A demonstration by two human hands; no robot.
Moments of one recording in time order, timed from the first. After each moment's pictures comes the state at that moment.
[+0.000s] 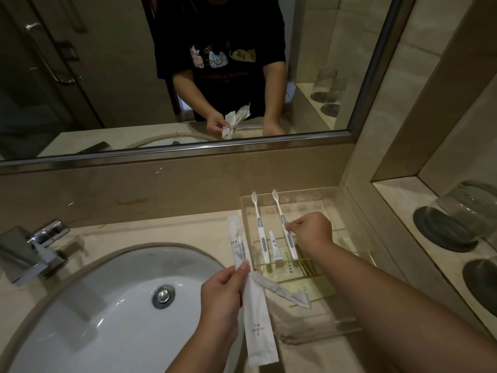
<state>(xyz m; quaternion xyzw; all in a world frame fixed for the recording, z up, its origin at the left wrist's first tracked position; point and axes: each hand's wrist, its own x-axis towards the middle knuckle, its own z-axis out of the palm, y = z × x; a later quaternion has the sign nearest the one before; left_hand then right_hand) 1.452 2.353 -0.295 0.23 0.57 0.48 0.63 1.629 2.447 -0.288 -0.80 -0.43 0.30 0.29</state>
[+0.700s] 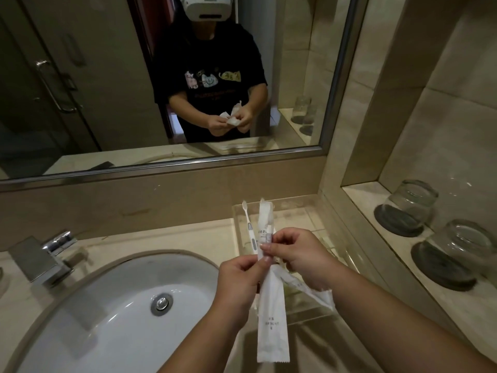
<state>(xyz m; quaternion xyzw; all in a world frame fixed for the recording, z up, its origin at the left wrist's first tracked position) 1.475 2.324 -0.239 0.41 0.49 0.44 0.63 1.608 2.336 -0.206 -0.55 -0.44 0.56 0.43</state>
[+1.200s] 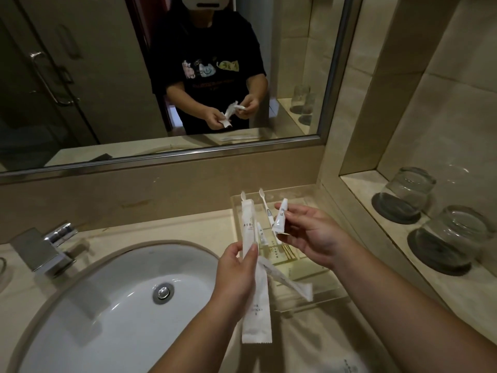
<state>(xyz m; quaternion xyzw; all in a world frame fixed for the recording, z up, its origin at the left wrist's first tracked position) 1.474 2.319 -0.250 0.41 0.56 0.41 0.59 1.633 2.345 -0.204 -0.43 -0.29 0.68 0.52</state>
